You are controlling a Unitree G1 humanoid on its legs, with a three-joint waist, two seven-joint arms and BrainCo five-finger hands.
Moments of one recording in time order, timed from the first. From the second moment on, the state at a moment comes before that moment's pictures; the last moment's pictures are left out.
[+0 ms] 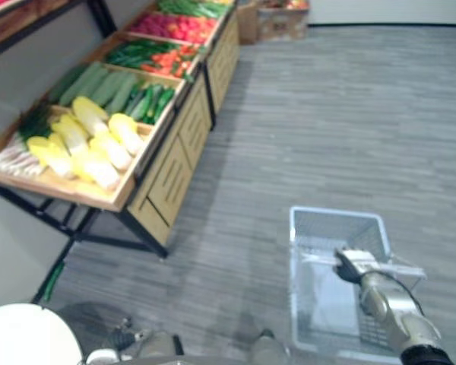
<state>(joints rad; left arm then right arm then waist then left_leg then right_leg) 0.11 0.15 0.01 1.06 -0.04 -0.16 0.07 0.11 -0.74 0.05 0.48 -0.85 -0.24 -0.09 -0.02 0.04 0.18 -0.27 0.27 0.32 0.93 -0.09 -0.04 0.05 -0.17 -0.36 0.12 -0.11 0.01</state>
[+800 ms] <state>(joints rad) 0.15 0.20 -0.01 1.07 -0.03 -0.15 0.06 0.10 -0.59 0.08 0.56 -0.87 -0.25 -0.12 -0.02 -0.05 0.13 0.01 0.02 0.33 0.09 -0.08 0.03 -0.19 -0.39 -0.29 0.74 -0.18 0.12</state>
